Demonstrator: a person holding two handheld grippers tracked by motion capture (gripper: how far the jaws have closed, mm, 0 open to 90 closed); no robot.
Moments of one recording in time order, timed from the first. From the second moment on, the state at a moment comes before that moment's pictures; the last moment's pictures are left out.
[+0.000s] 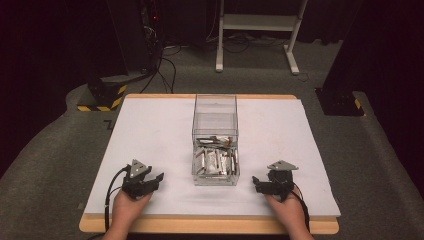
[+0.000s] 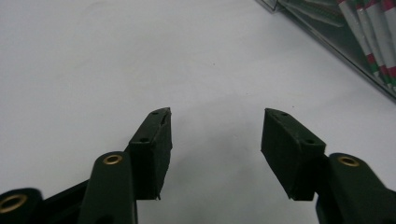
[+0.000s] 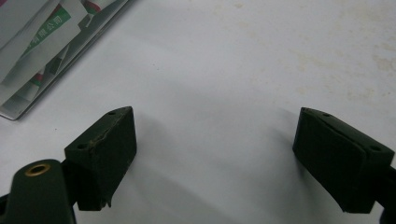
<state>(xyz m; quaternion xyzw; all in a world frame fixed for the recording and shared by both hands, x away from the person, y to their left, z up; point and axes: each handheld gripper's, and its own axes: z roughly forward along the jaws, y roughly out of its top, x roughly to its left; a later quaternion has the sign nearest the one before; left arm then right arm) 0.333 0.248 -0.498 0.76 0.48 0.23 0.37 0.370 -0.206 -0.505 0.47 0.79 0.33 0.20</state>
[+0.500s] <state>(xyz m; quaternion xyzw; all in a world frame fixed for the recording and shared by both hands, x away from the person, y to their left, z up) 0.327 0.245 -0.491 0.75 0.47 0.24 0.40 0.370 -0.206 -0.505 0.47 0.79 0.33 0.20</state>
